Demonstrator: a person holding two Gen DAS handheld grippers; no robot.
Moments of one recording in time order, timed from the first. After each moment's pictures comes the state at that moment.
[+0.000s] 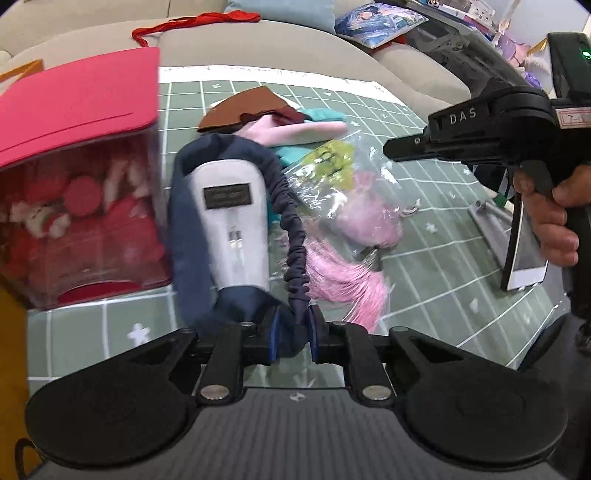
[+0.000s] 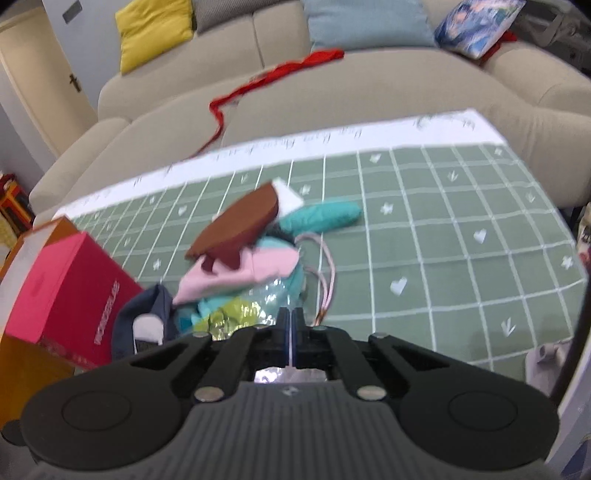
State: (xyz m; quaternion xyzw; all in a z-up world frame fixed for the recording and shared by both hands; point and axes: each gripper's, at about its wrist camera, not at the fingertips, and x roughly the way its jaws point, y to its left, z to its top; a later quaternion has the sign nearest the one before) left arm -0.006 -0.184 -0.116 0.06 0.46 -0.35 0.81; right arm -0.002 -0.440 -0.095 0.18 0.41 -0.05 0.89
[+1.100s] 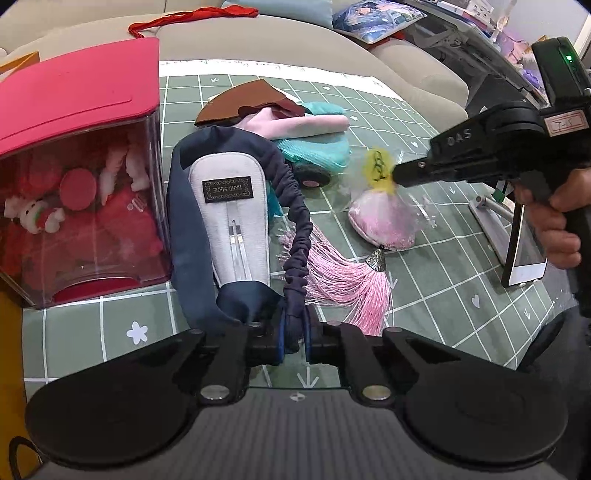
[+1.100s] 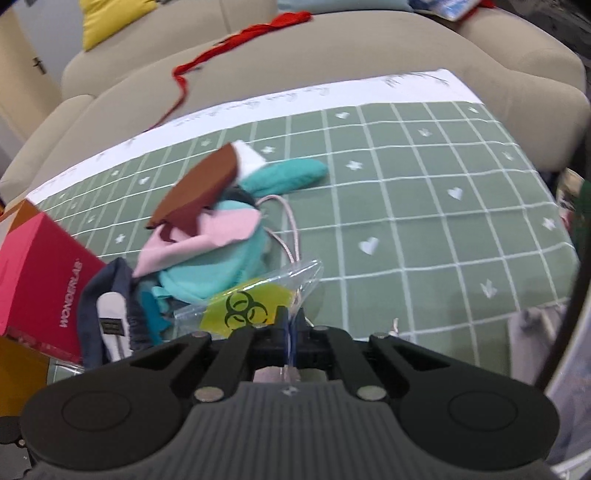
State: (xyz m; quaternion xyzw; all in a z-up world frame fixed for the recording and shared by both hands) left arm -0.002 -0.185 -0.120 0.06 0.47 -0.35 0.81; right arm 0.000 -0.449 -0.107 0.18 0.47 -0.10 0.86
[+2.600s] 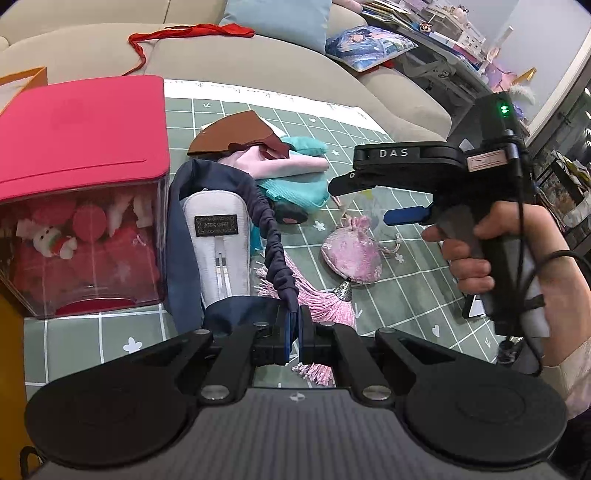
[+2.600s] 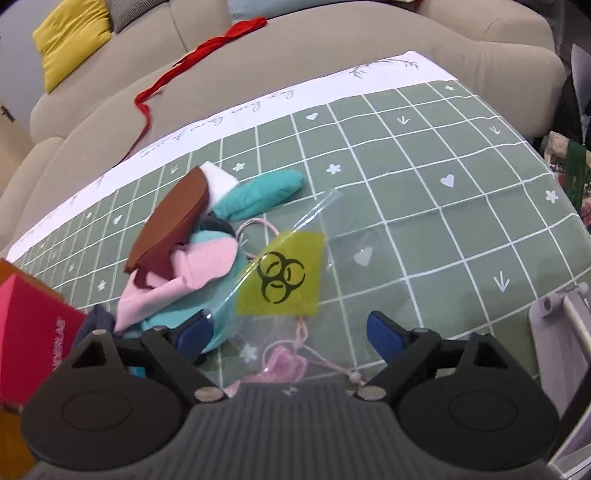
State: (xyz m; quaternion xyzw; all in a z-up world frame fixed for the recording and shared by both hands) left arm 0.000 -0.174 -0.092 0.00 0.46 -0.38 0.81; right arm 0.022 -0.452 -0.128 0.23 0.44 -0.15 0.85
